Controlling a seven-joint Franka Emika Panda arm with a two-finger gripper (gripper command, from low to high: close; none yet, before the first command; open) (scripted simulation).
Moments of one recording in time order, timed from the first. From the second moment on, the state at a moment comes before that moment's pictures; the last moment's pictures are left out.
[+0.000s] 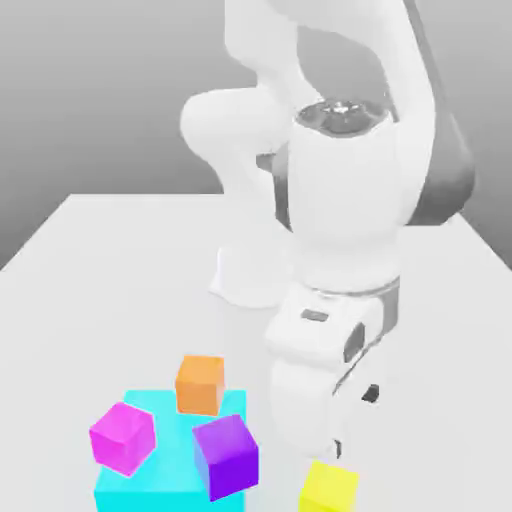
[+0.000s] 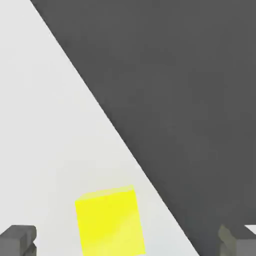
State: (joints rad) arm 0.34 0.25 -0.16 -2.38 0.15 2.65 -0.26
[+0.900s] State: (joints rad) arm 0.22 0.11 -0.24 -2.37 0.14 2.46 -0.23
